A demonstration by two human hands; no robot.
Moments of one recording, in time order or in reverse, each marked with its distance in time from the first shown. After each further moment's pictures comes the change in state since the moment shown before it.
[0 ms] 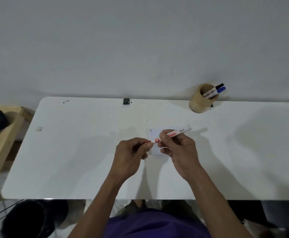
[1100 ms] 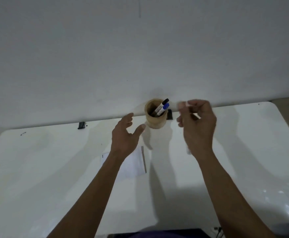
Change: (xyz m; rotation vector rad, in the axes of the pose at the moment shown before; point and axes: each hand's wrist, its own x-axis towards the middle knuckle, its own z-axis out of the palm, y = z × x) left_hand 0.130 0.085 0.176 0.311 0.143 -0.004; right_hand 0.104 -0.140 -0.170 -0.189 0.405 -0.479
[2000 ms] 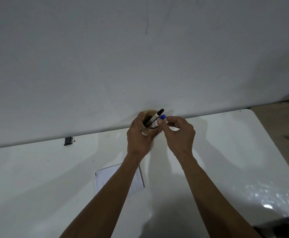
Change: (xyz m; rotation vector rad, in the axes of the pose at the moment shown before) left_hand 0.041 0.013 0.050 -0.255 -0.082 0.311; right_hand 0.018 0.051 0.038 -0.362 0.072 -0.074
